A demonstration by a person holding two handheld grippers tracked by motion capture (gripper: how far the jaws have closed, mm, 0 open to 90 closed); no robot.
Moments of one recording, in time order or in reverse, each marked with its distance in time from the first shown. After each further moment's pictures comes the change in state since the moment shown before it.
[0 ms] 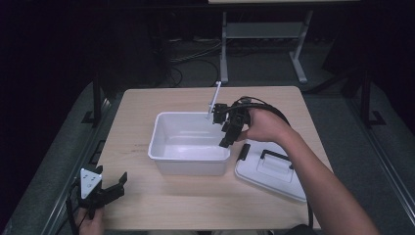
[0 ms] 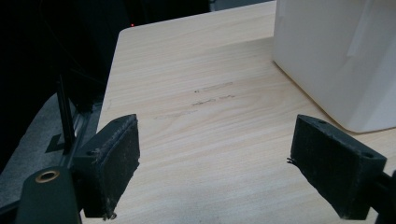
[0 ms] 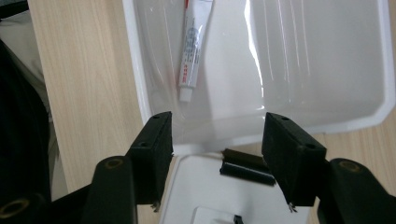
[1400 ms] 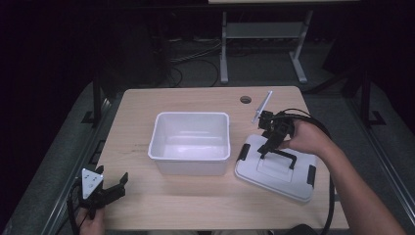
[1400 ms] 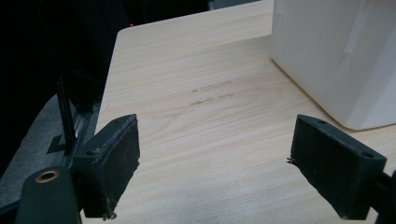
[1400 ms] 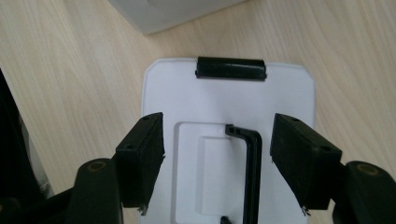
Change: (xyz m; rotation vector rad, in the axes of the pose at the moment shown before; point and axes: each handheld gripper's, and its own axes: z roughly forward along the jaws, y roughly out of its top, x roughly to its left) left arm -0.002 0.000 0.000 0.006 0.000 0.015; right arm -0.020 -0.117 0.009 0.000 -0.023 0.205
